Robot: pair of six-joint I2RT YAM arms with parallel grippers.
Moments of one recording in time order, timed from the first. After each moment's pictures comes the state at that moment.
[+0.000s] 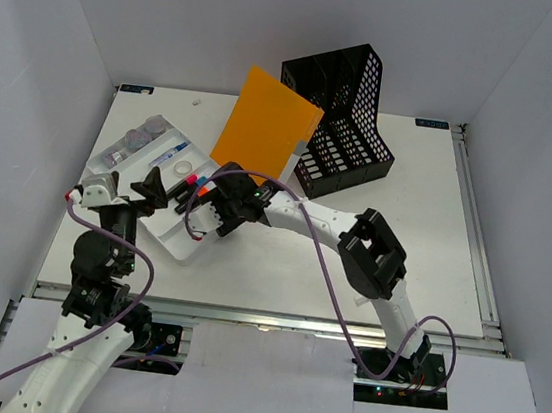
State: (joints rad) left arm -0.32 0.31 0.48 0.12 -0.46 -0.11; right arm 1.04 2.16 1.76 -0.46 -0.02 -1.39
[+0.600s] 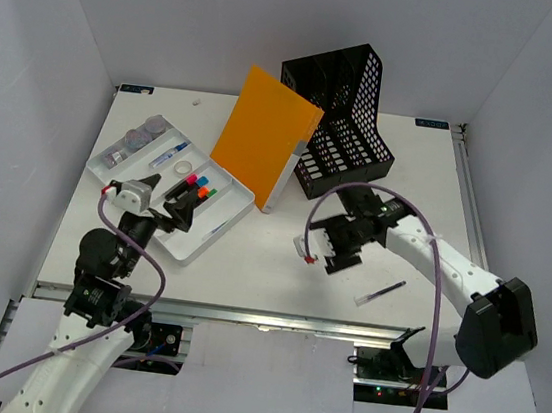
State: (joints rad) left arm -0.32 0.29 0.45 0.07 -0.01 -0.04; right arm 0.65 1.38 1.06 -0.91 -0.39 -1.47
